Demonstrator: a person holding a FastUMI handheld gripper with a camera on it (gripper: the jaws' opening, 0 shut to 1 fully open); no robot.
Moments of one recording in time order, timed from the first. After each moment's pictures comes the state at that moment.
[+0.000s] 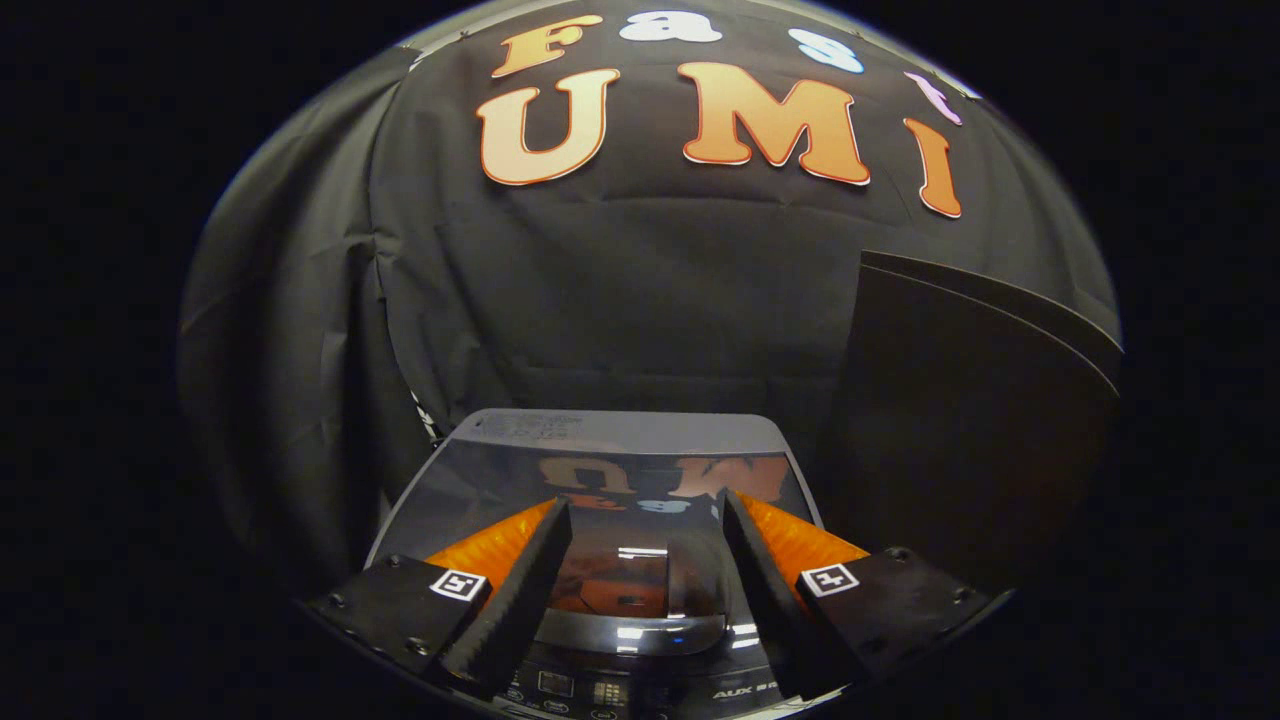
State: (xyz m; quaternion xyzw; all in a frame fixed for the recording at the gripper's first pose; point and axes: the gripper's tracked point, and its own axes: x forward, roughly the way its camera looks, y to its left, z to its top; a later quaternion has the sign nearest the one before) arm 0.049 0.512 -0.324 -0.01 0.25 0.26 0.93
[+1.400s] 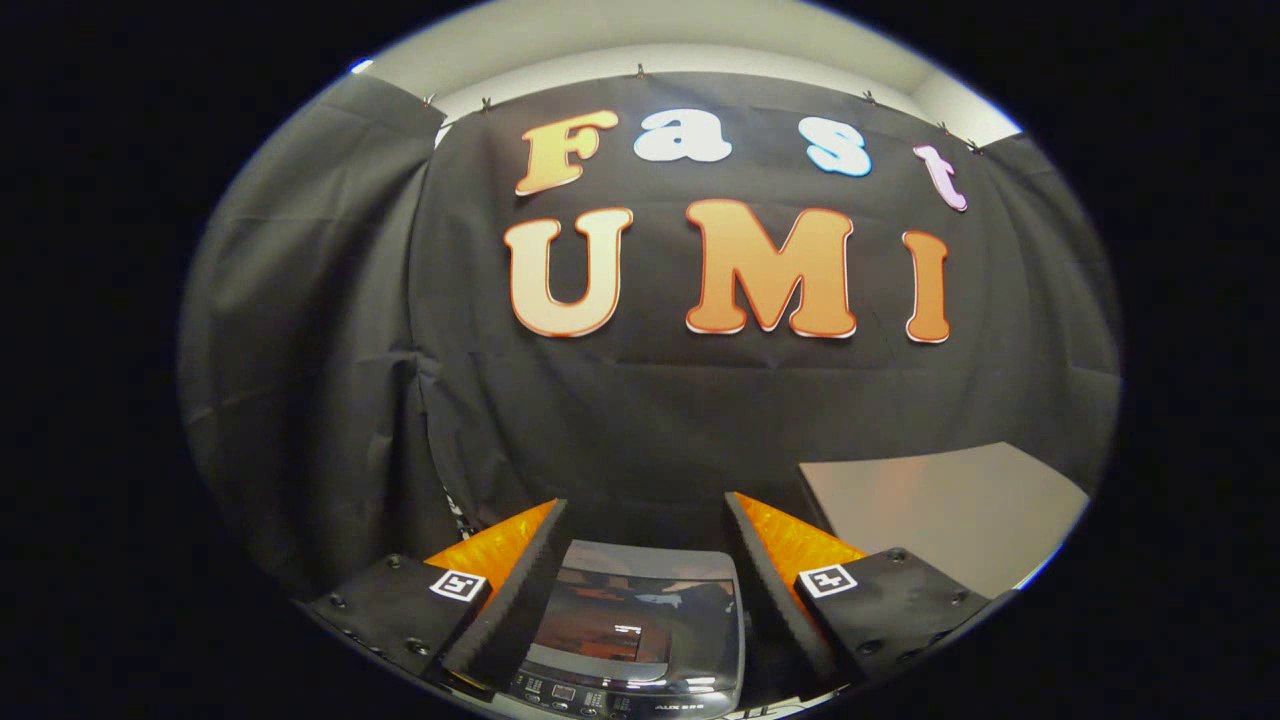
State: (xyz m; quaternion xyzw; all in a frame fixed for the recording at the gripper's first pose) arm 0.026 0.441 -0.089 0.03 0.10 0.29 0.95
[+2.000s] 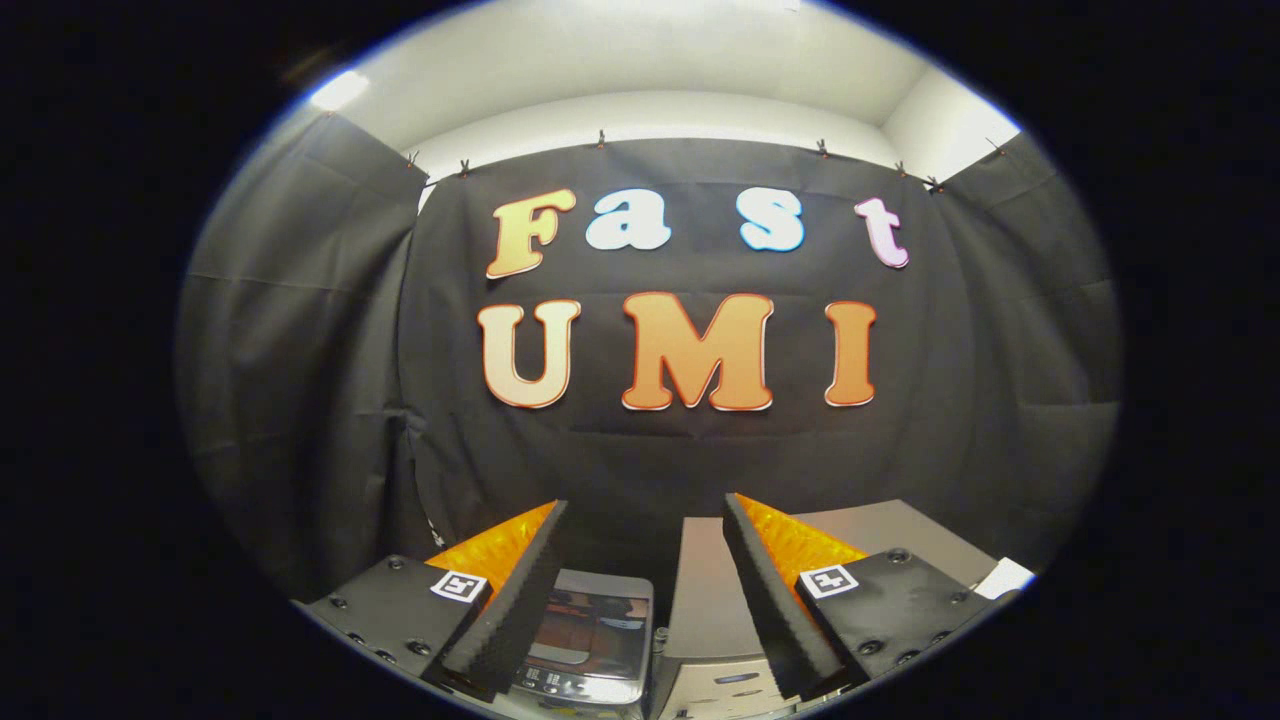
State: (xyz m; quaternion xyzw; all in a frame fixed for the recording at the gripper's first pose) arm -0.021 0.268 0.004 0.05 0.03 0.25 0.97
